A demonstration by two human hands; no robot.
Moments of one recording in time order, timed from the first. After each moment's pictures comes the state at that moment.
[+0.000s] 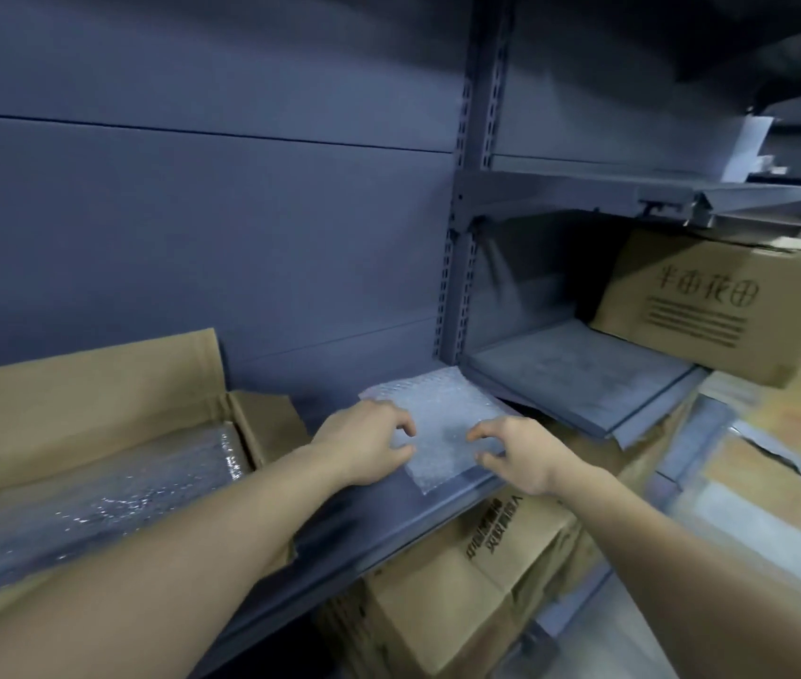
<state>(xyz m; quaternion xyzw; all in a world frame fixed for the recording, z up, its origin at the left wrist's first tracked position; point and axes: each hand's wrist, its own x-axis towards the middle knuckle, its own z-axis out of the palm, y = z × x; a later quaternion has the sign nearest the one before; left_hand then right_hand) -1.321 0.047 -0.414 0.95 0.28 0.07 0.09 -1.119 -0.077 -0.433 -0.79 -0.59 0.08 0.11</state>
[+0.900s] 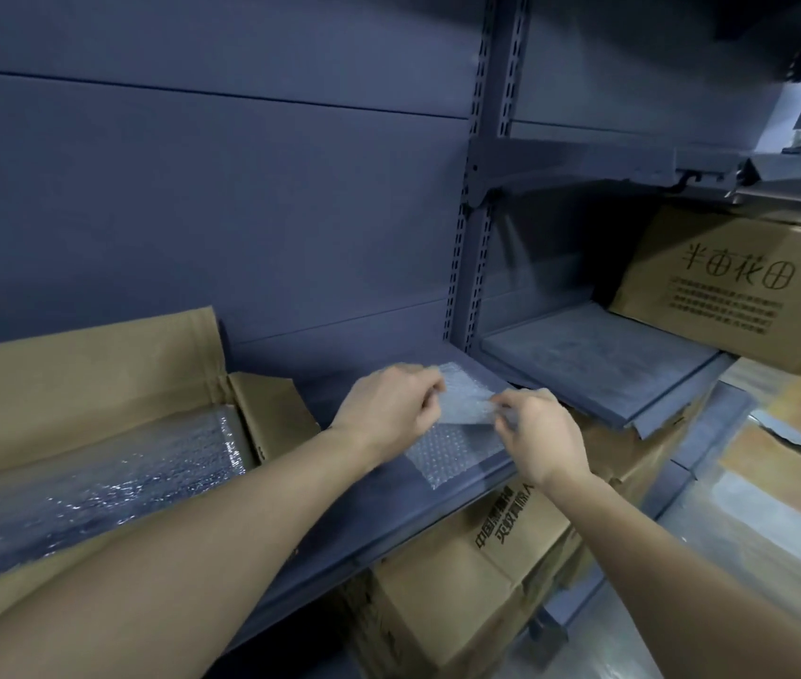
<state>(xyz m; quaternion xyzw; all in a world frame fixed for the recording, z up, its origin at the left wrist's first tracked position) -1.302 0.043 -0.414 0.94 0.23 0.25 0.07 -1.127 -0.068 -0.453 -0.82 -0.50 -0.09 0.25</state>
